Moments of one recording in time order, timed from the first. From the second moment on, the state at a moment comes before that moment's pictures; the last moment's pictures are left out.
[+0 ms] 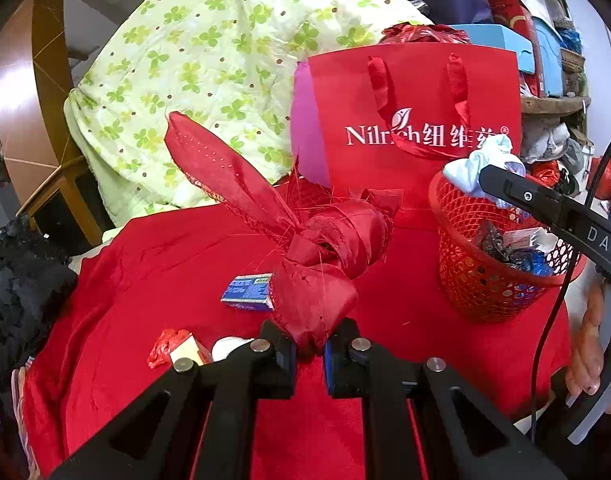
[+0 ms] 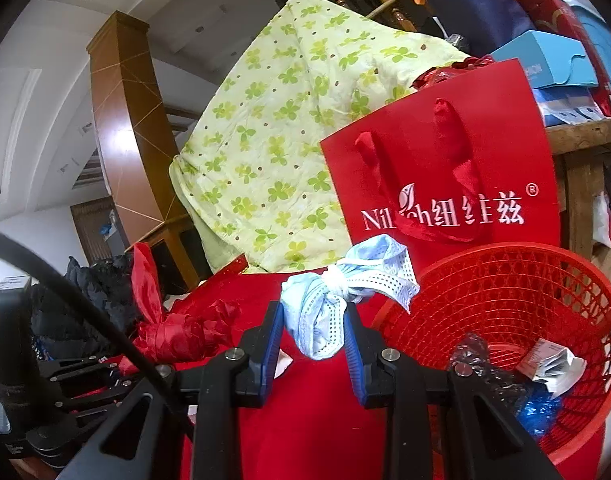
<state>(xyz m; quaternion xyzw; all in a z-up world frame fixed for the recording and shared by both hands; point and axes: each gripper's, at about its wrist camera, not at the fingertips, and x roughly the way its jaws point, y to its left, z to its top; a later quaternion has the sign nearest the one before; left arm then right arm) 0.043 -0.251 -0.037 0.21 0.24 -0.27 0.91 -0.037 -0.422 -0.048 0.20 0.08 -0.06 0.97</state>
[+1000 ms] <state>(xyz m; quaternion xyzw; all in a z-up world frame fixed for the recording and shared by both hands) 0.042 -0.379 -0.031 0.19 0.27 -0.48 0.81 -0.096 -0.531 -0.068 0.35 0.03 -0.16 0.92</state>
